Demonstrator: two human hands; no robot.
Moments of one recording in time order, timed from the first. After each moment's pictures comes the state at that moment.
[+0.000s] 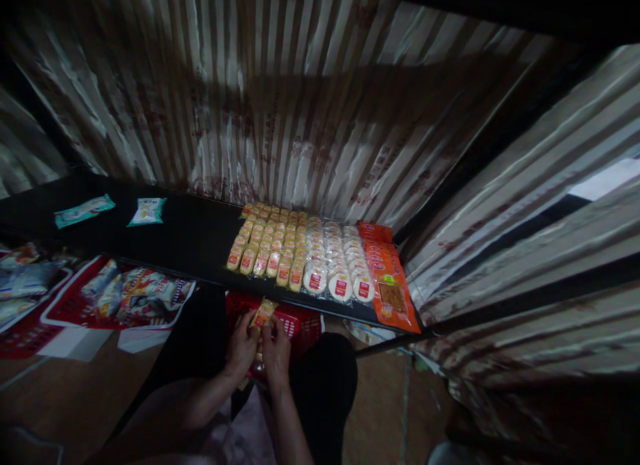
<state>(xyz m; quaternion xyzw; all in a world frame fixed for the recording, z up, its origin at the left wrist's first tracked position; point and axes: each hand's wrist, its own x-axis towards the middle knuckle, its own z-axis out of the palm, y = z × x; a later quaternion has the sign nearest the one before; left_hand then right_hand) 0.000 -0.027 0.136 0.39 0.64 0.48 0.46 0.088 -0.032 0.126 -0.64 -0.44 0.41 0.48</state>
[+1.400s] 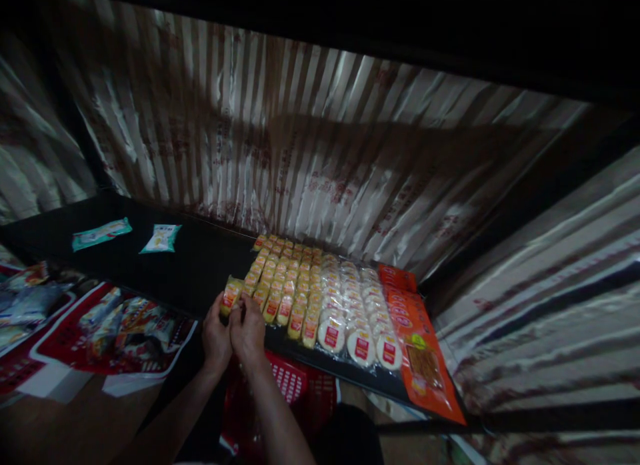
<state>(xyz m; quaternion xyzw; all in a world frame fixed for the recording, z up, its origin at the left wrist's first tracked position) -0.073 0.077 0.162 0.42 0.69 0.58 0.15 -0.006 0.085 0.209 -0.56 -0.67 0.27 0.41</state>
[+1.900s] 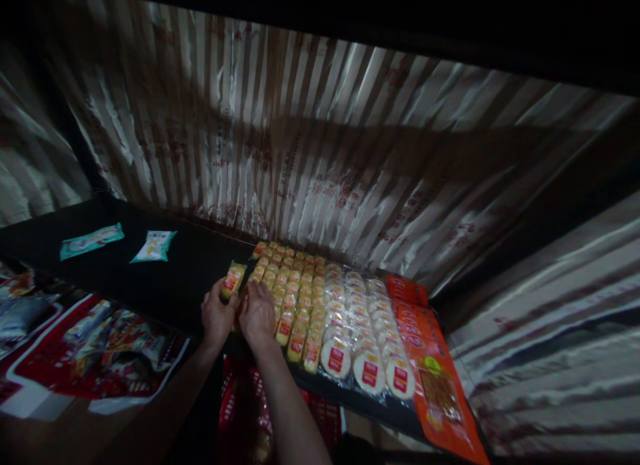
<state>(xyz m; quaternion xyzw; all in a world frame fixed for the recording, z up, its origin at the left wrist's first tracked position) -0.085 0.147 0.192 0.42 0.74 0.51 0.14 0.006 0.151 0.229 -0.57 -0.78 0.10 0.25</state>
